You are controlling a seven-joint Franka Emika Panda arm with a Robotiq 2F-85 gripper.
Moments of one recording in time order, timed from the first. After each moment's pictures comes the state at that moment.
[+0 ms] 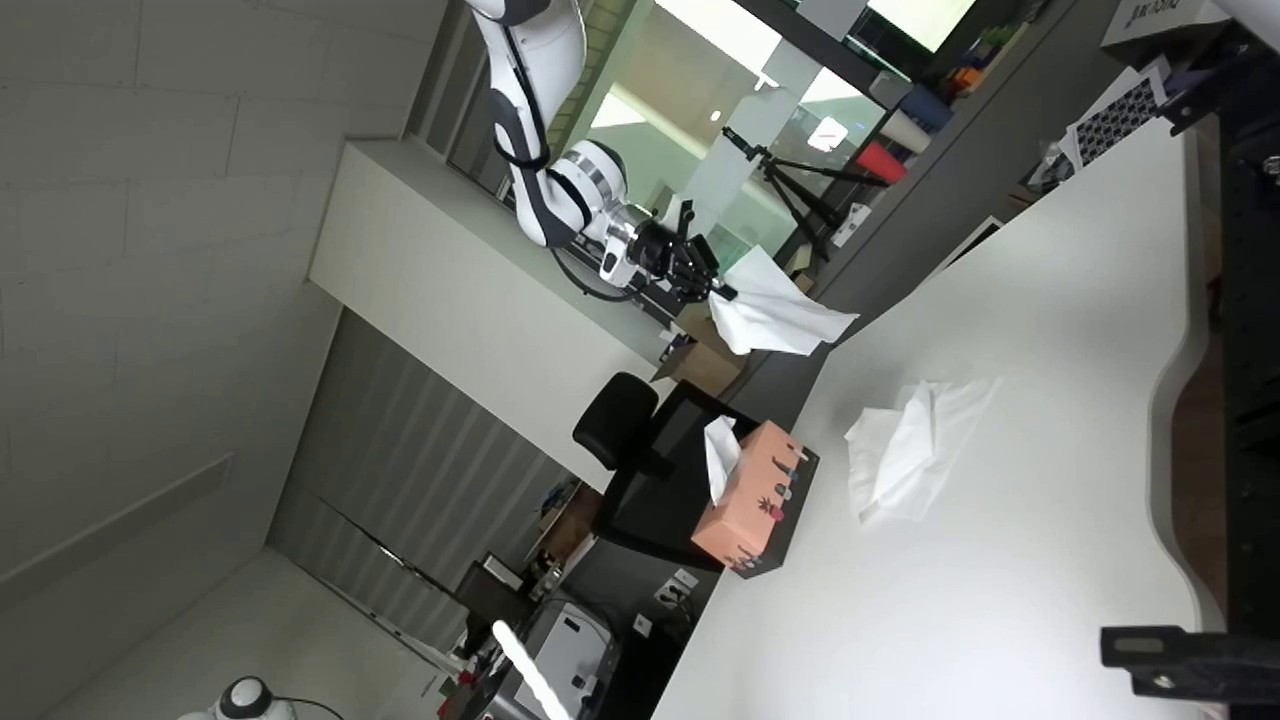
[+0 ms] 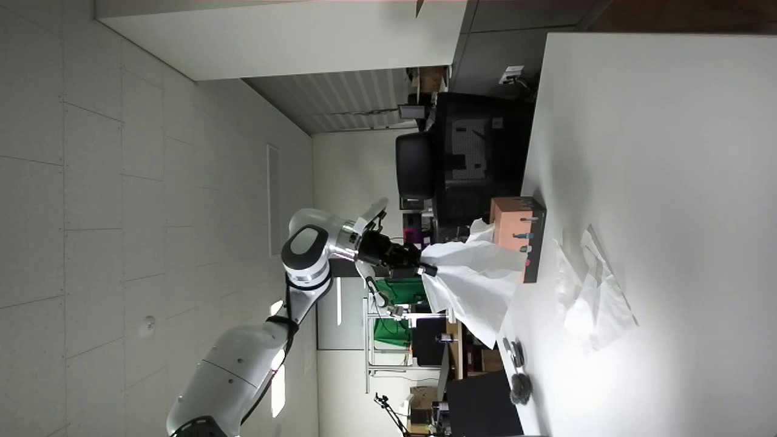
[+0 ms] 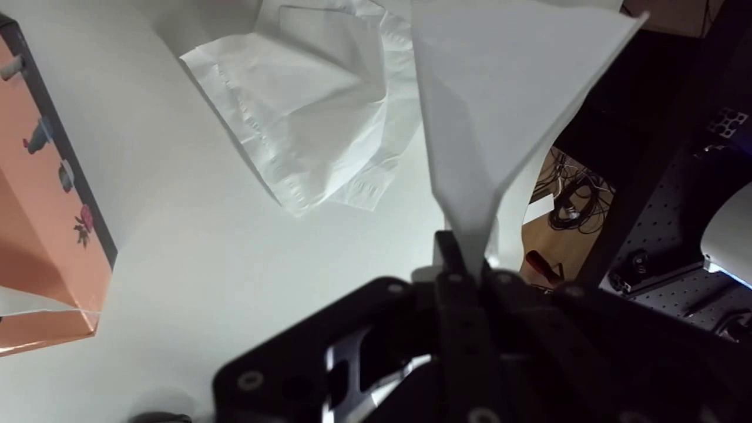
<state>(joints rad) -0.27 0.63 0.02 -1.28 0.10 1.54 -1.98</state>
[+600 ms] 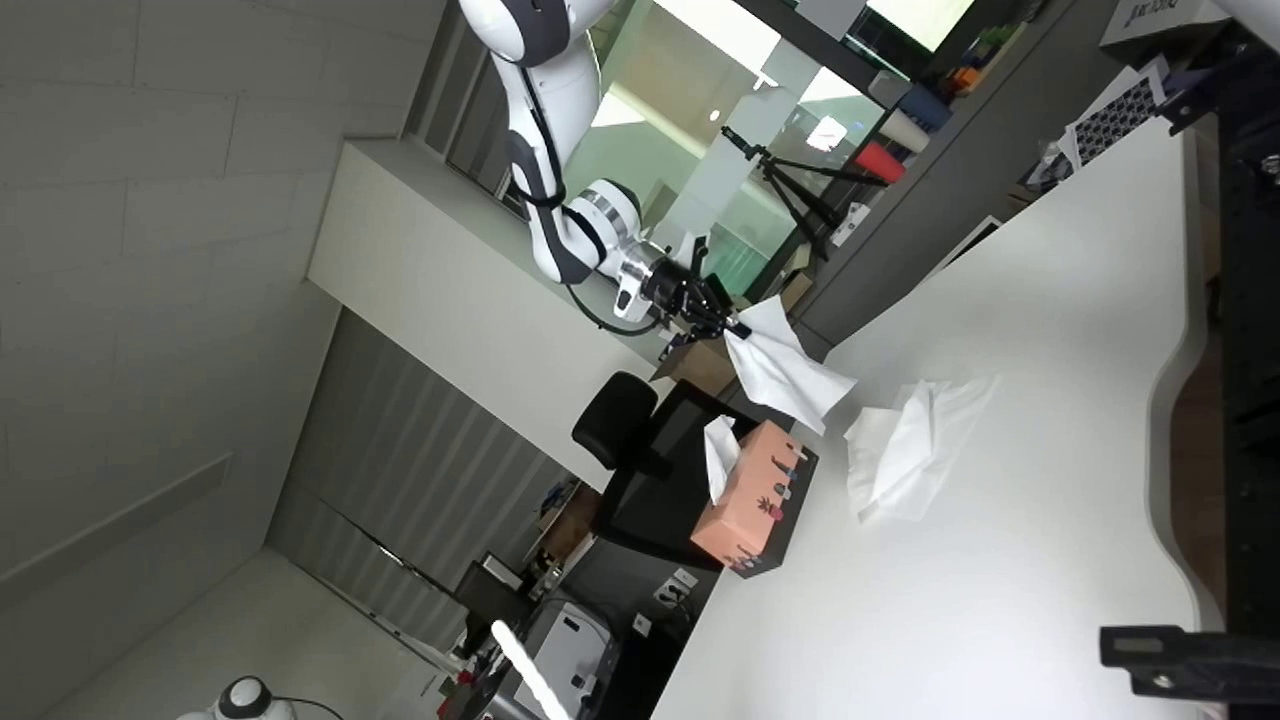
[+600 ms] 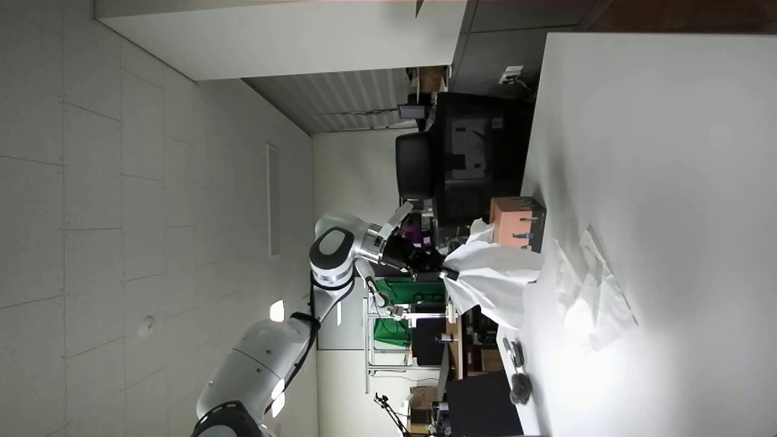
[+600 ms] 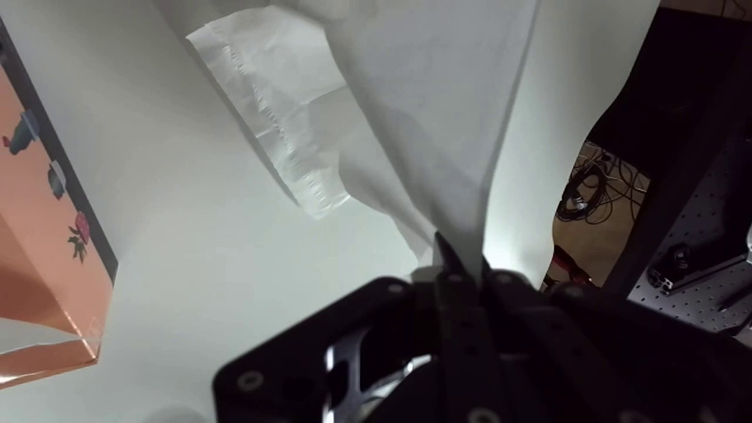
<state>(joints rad) -0.24 0.72 0.02 -1.24 0.12 1.59 -1.93</state>
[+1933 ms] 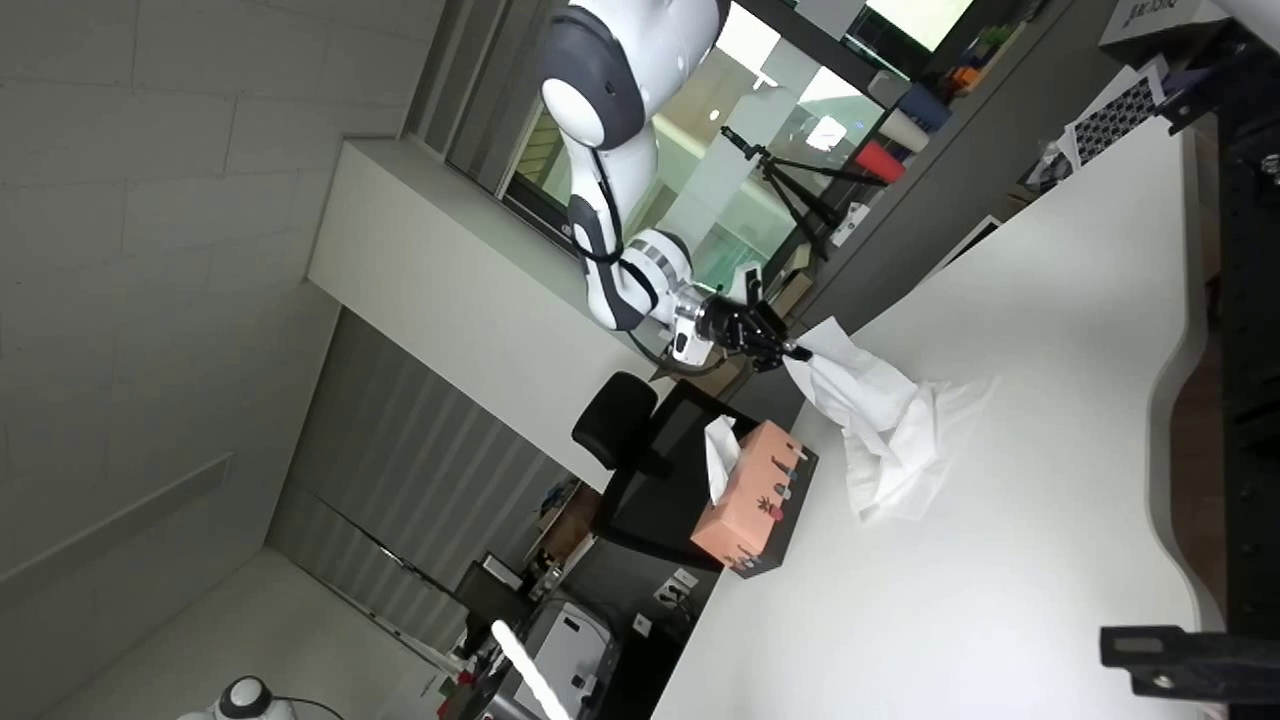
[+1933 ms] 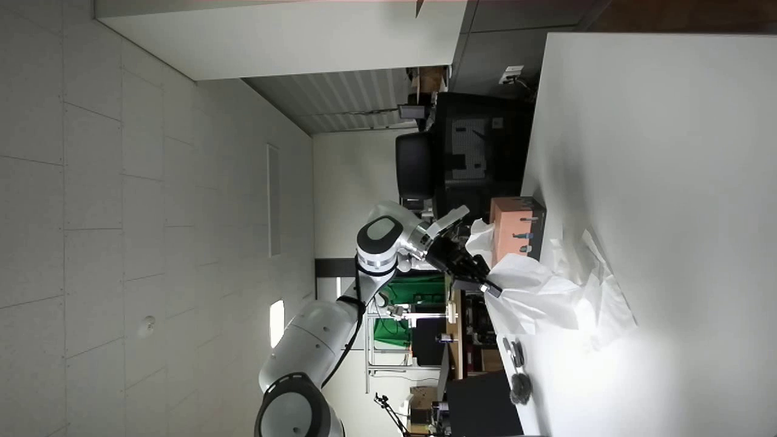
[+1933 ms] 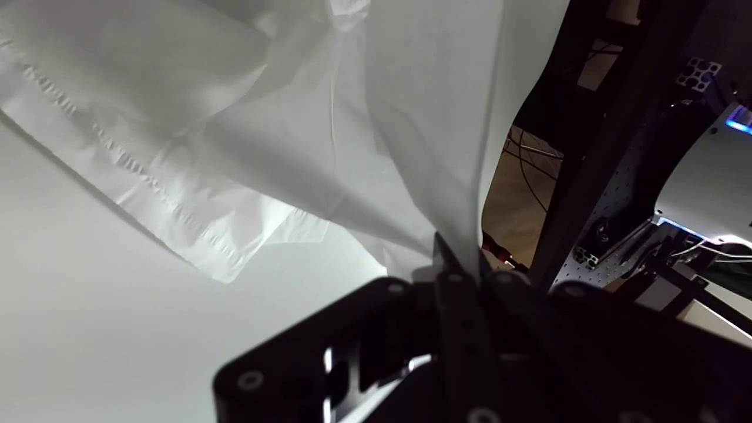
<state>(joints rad) -0.23 1.02 0.02 -0.99 0.09 1.33 -1.88</state>
